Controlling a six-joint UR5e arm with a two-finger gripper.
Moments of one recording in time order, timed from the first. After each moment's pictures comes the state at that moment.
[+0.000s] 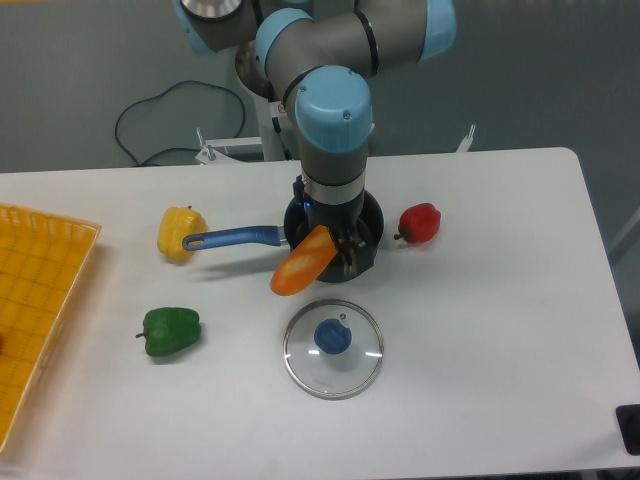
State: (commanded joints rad) arm 2.44 -1.77 -1.64 -1.28 1.56 1.37
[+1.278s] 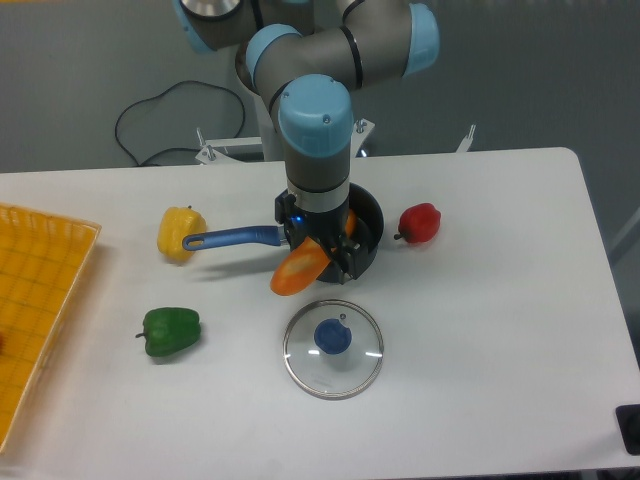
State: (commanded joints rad) arm 2.41 -1.77 -1.70 -1.13 1.54 1.03
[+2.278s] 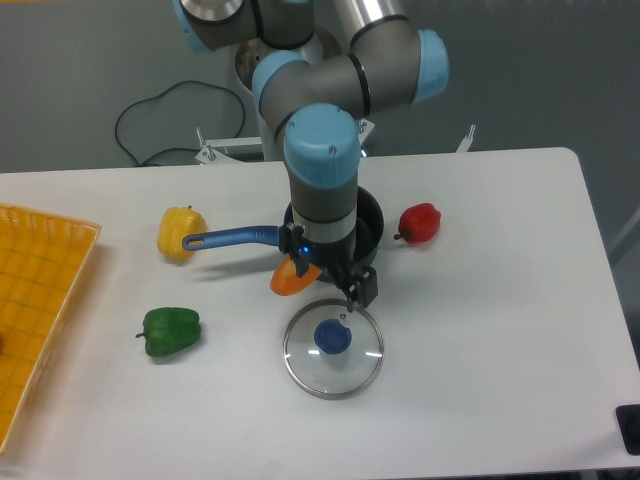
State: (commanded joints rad) arm 2.40 -1.92 -1.55 -1.12 1.56 1.03
